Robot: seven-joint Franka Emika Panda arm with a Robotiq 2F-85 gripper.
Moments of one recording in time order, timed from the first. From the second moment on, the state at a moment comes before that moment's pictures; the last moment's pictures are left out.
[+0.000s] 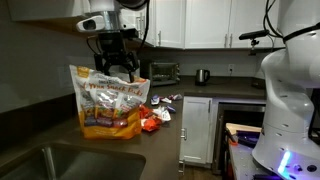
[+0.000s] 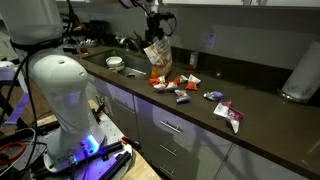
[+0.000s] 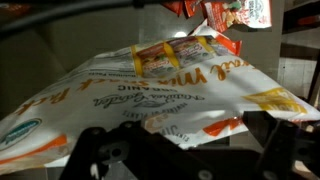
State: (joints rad) arm 0.17 0.08 0.15 -1.94 -0.22 1.96 -1.32
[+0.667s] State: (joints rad) arm 0.17 0.08 0.16 -1.95 -0.25 1.96 -1.47
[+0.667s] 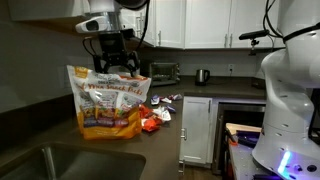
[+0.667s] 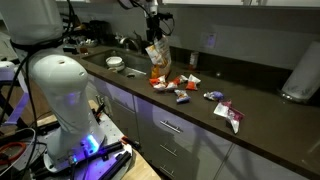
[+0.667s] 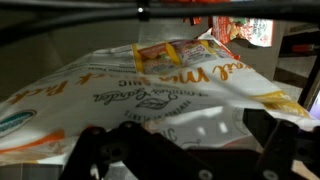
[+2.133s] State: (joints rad) arm 0.17 0.12 0.15 -2.04 -0.20 2.05 -1.50
